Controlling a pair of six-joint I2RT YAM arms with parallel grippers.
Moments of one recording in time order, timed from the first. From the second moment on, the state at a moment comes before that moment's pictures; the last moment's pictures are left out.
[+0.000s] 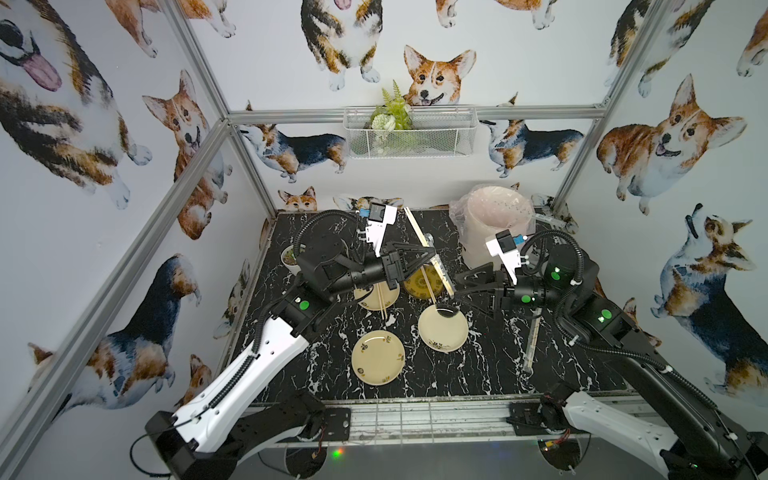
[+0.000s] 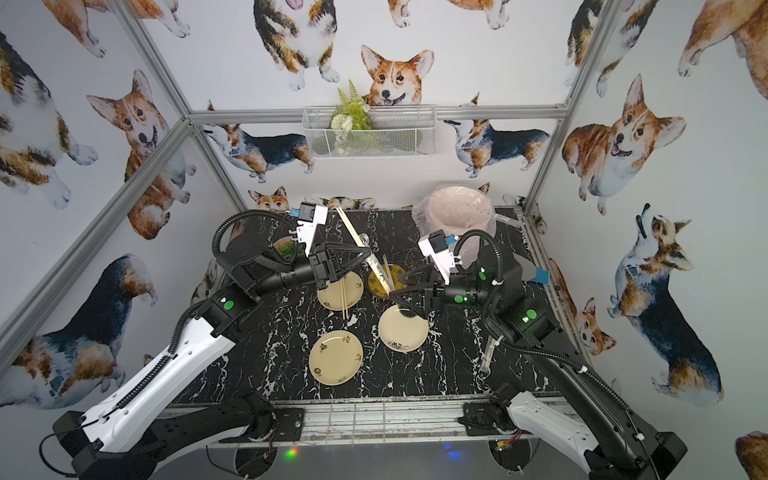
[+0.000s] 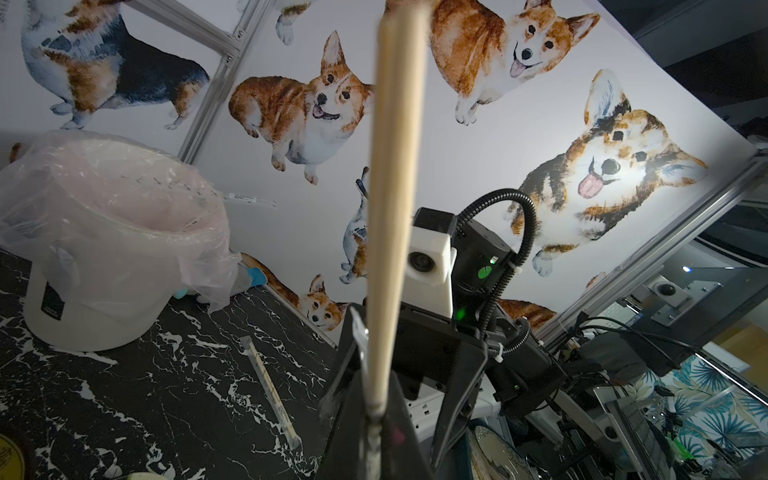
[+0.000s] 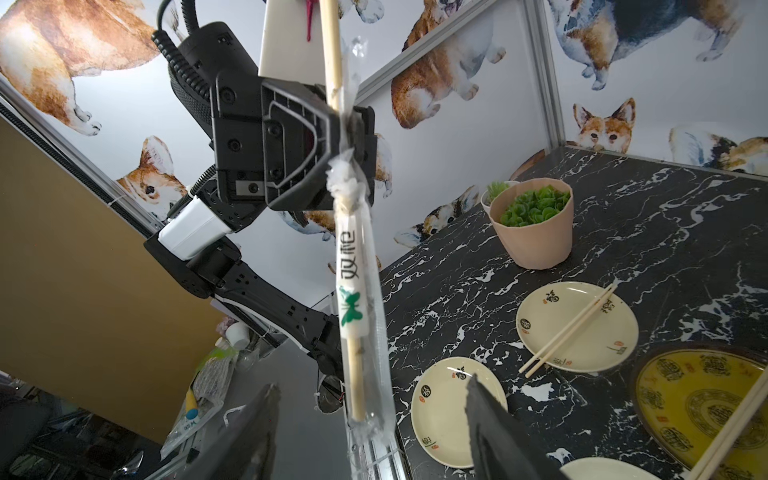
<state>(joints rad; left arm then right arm) -0.68 1.06 1.16 0.00 0.66 -0.72 0.62 0.91 1.05 -0.28 -0.81 0.41</state>
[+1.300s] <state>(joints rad) -0.59 1.08 1.15 0.06 0.61 -0.80 0.68 1.00 1.03 -0.11 -0.83 0.49</state>
